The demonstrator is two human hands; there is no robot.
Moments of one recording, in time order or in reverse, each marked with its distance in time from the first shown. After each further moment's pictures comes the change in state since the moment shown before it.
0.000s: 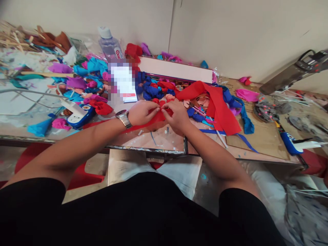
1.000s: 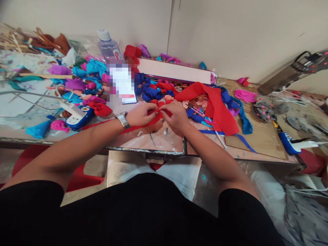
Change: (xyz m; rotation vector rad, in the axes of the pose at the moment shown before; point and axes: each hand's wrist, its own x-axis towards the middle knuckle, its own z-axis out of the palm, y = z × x) left_hand 0.001 0.002 -0.003 -0.129 -0.043 -0.052; right_hand 0.001 -0.003 -0.004 -0.002 0.001 -0.035
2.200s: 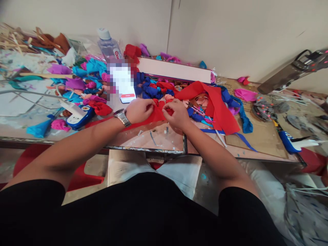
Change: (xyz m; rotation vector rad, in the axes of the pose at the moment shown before) left_hand 0.002 -0.009 0.002 0.259 0.086 -0.170; right_hand 0.001 0.005 0.000 0.018 0.012 0.089
